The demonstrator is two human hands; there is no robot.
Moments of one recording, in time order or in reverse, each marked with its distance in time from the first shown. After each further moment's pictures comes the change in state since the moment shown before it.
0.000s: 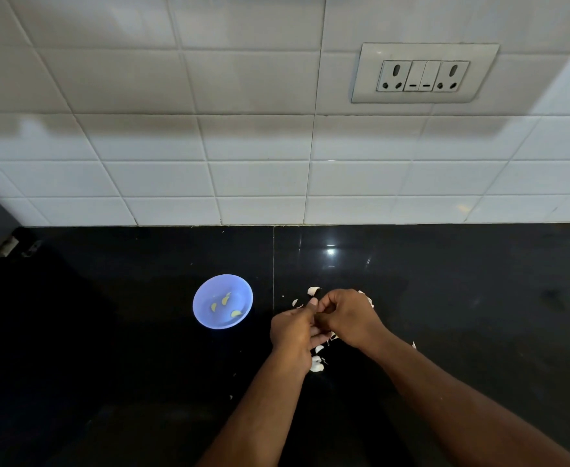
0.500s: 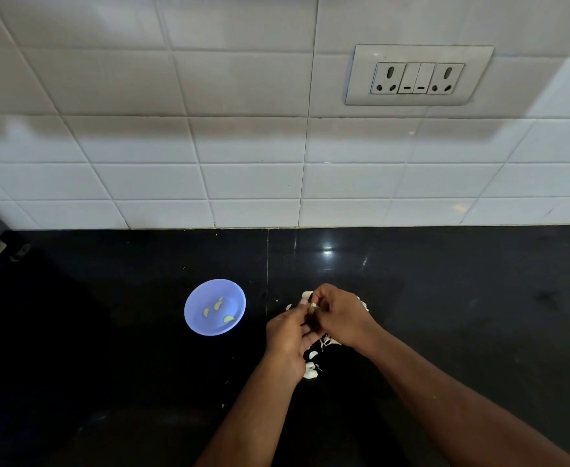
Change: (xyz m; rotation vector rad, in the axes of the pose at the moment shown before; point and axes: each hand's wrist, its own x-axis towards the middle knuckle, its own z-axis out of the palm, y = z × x) left_hand 0.002 -0.001 0.001 -0.103 -0.100 0.022; right_hand 0.012 -0.002 -0.004 0.014 -0.012 0.032
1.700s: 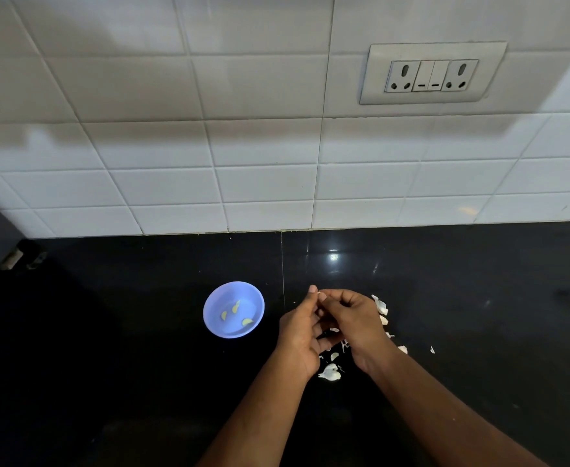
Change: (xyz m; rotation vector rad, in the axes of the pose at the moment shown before) left_hand 0.005 0.018 -0.013 0.016 -0.107 -0.042; right_hand -0.017 -0.019 0.040 0.920 0.172 0.137
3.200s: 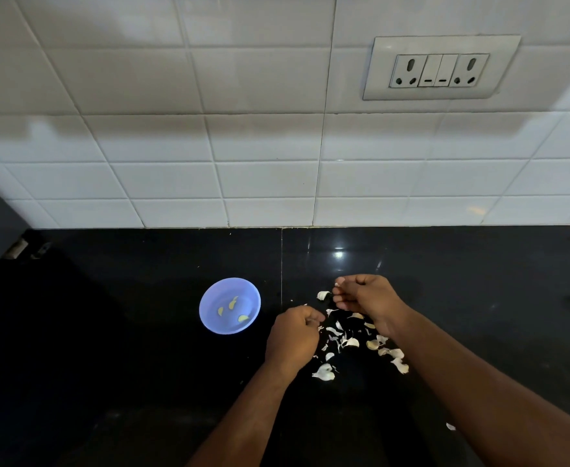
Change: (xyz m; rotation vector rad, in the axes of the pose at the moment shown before) left_hand -0.003 -0.004 -0.019 1.091 0.126 0.338; right_hand 0.065 -0.018 -0.049 -0.166 -0.061 0.146
